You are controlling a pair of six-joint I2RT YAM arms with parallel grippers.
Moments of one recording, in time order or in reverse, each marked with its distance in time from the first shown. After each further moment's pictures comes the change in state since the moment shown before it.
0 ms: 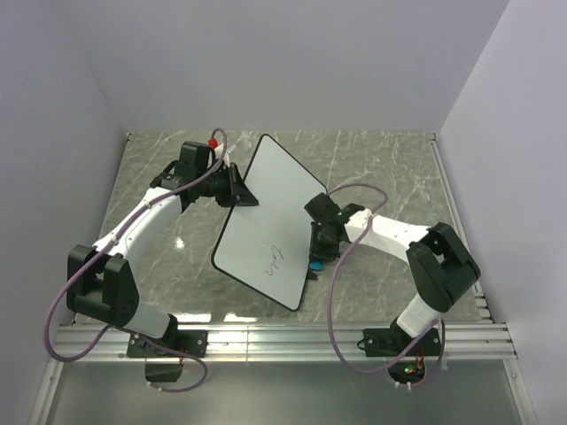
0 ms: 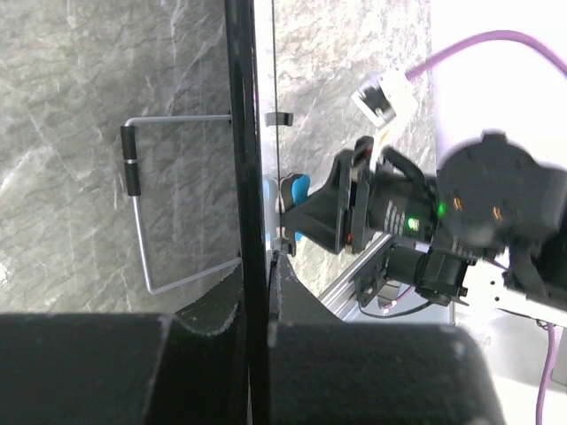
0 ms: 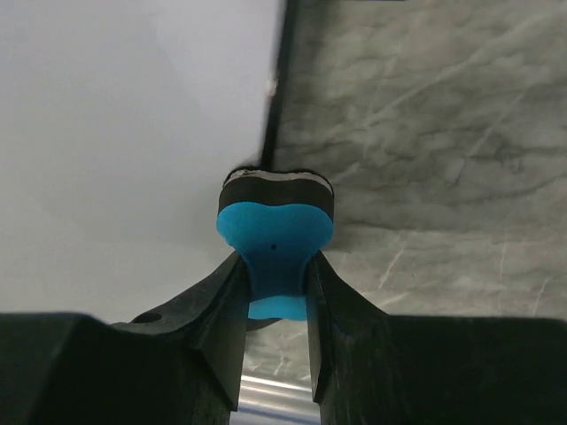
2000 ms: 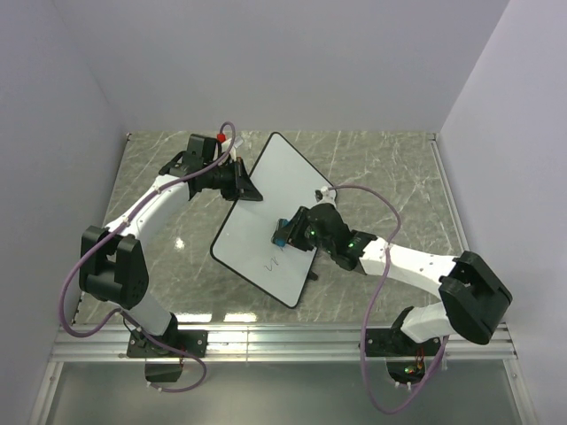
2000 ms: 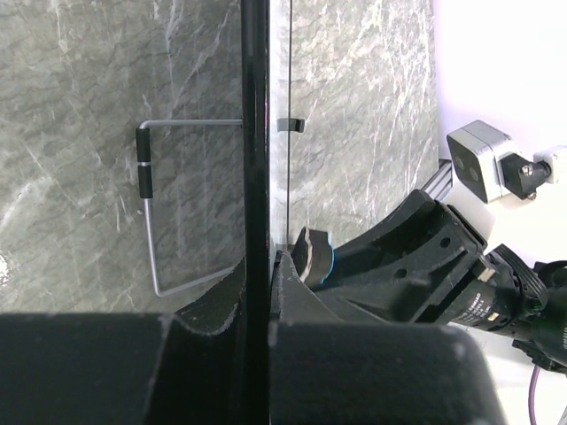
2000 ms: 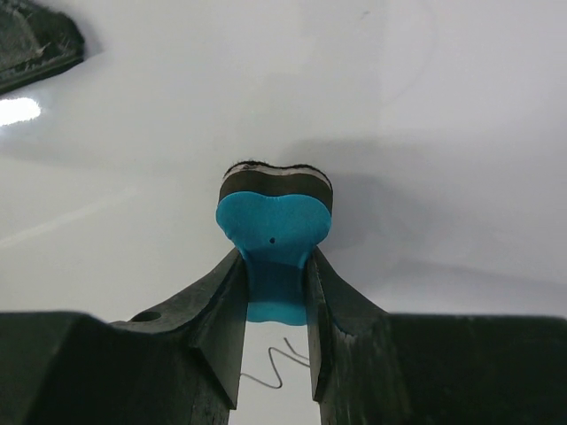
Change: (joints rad) left arm -0.002 0.130 0.114 -0.031 0.049 0.049; right arm 0.156 -0.235 -0.247 0.723 0.061 0.262
